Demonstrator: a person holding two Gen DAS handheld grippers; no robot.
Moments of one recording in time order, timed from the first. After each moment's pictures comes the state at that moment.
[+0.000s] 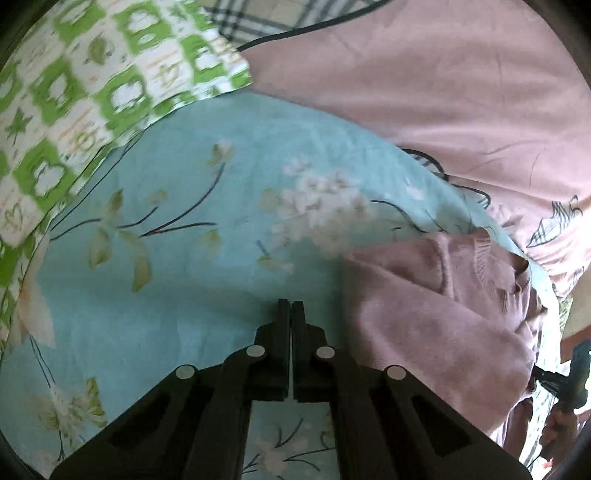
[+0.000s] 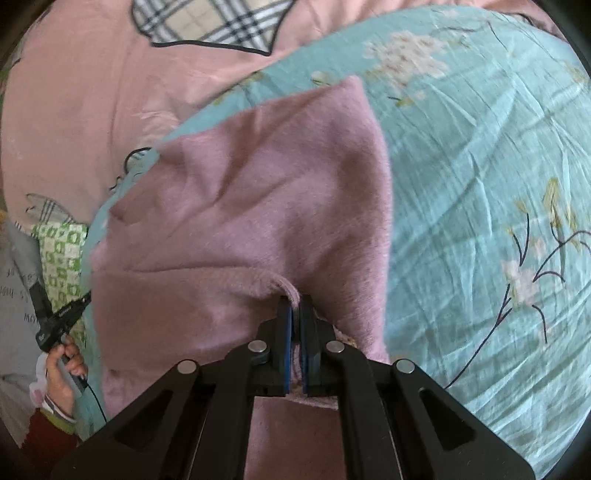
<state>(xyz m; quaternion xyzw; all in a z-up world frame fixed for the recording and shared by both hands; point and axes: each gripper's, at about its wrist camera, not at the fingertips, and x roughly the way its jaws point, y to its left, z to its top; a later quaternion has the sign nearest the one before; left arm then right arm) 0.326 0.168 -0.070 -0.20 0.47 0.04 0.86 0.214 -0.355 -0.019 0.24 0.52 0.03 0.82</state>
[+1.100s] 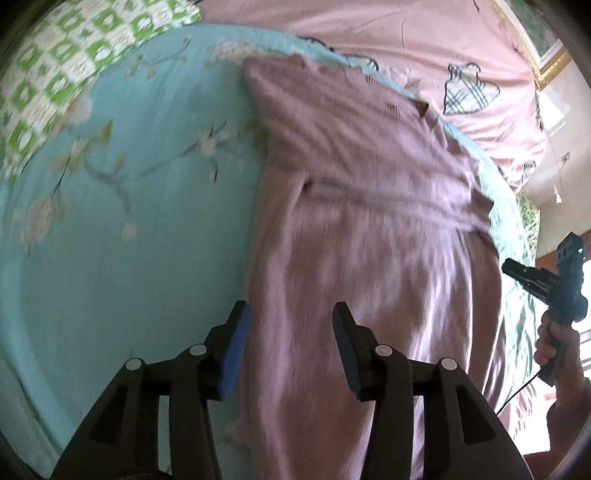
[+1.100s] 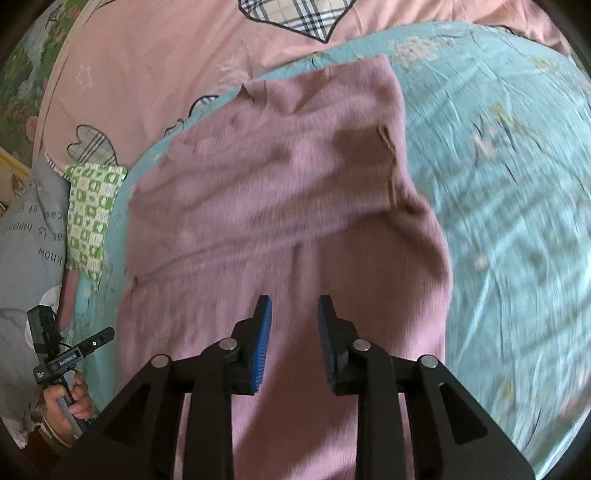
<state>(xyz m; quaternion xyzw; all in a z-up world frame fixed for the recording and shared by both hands) 0.096 0.072 -0.064 -0.16 0.54 -0.06 0.83 0.082 -0.290 0.007 0.20 0.50 0.06 0.84</state>
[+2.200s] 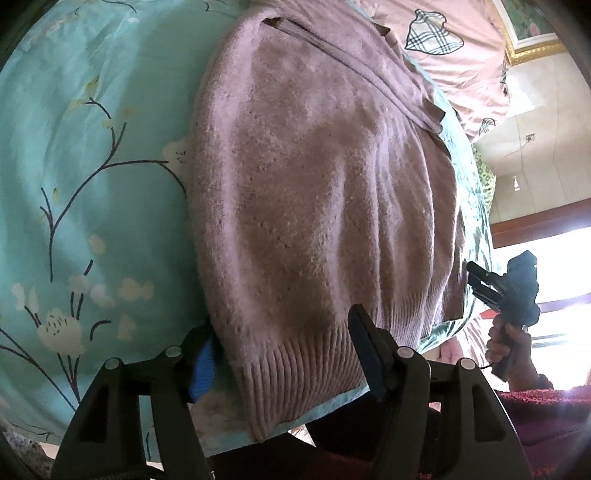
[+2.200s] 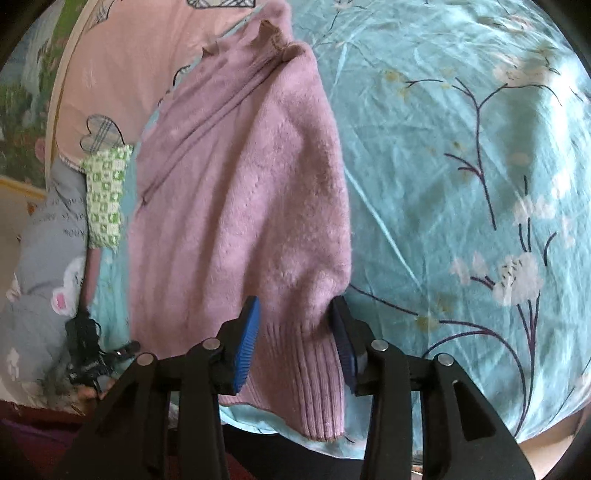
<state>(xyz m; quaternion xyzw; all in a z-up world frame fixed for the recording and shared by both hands) -0.046 0.038 -0.118 -0.23 0.59 -0.16 0.75 -0.103 -0.313 -0.051 0.32 0.52 0.06 0.79</state>
